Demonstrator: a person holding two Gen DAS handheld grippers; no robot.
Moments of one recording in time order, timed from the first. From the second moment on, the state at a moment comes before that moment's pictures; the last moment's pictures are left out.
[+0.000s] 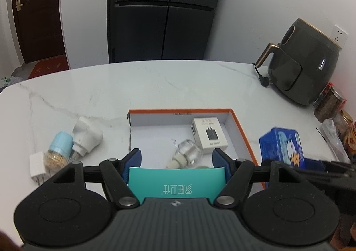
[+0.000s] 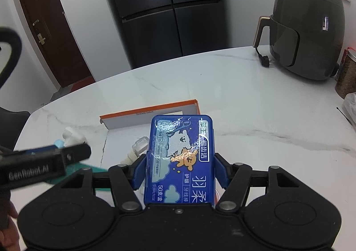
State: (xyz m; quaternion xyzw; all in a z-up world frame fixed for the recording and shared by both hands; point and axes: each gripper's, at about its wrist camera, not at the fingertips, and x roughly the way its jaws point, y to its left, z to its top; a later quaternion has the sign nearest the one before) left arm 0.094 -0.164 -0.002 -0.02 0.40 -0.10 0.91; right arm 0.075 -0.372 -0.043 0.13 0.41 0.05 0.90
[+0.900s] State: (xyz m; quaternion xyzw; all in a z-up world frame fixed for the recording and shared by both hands) left arm 0.162 -0.189 -0.009 -0.04 0.42 -0.14 0.90; right arm 0.120 -0.359 -0.071 0.12 0.44 0.04 0.89
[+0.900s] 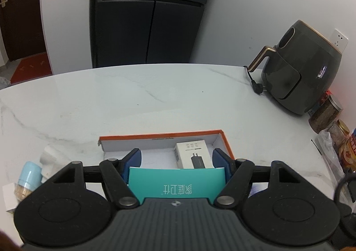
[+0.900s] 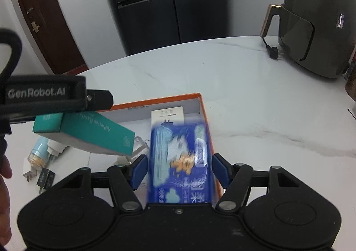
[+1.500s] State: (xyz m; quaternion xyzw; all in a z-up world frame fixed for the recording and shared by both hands) left arm 0.171 -0.213 -0.008 -0.05 0.41 -0.18 0.89; right arm 0.086 -0.382 -0.058 0.14 0.42 0.01 0.90
